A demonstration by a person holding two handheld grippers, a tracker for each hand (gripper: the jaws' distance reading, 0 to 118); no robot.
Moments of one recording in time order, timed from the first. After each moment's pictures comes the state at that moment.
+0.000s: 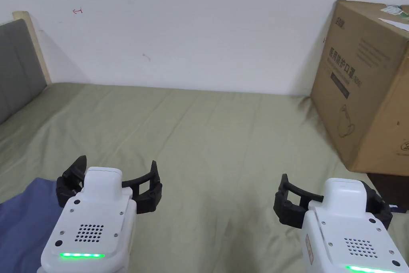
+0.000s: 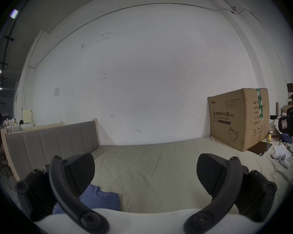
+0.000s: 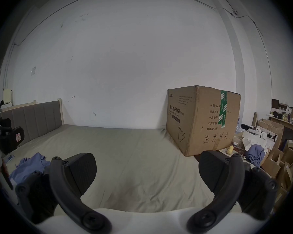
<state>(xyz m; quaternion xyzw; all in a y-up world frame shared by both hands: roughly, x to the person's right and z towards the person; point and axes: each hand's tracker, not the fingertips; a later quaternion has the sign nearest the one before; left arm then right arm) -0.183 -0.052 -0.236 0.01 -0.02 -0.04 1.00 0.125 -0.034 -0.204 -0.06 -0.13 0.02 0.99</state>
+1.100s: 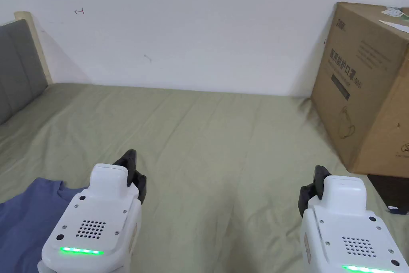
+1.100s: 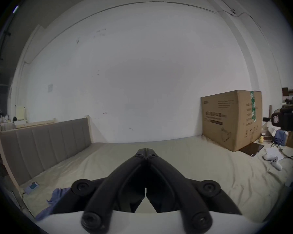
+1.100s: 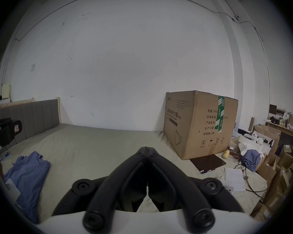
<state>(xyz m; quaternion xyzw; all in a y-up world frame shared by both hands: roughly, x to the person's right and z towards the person) -0.179 -0.039 -0.231 0.00 -0.07 -0.02 1.00 0.115 -0.026 -0.200 -0.05 -0.14 0.04 0.99</state>
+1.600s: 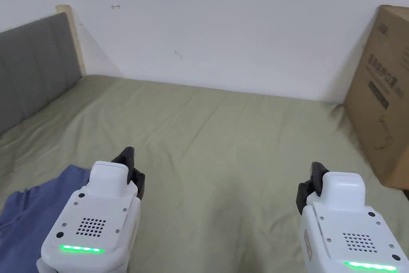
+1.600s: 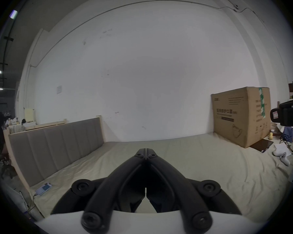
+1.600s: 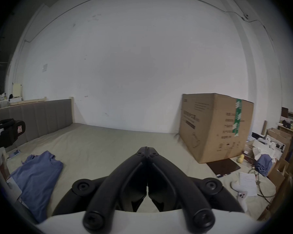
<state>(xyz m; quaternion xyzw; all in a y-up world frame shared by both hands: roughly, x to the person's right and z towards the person) -0.233 -0.041 -0.221 -0.01 0.01 -0.05 1.00 0.067 -0.022 -0.230 -0.05 -0.06 0.04 1.00</state>
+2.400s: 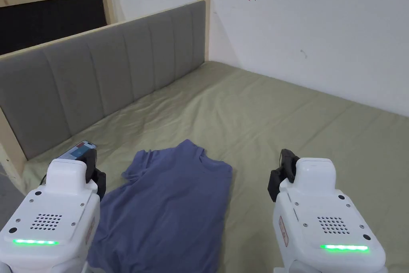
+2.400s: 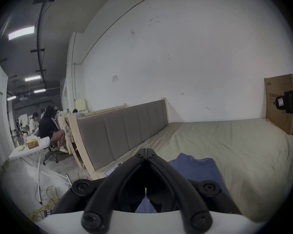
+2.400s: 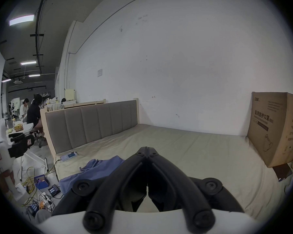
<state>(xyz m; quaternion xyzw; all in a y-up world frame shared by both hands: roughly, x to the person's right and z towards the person) -0.426 -0.054 -0.104 -0.07 0.24 -0.04 0.97 -0.125 -0.028 -0.250 -0.06 0.21 0.01 0.98</state>
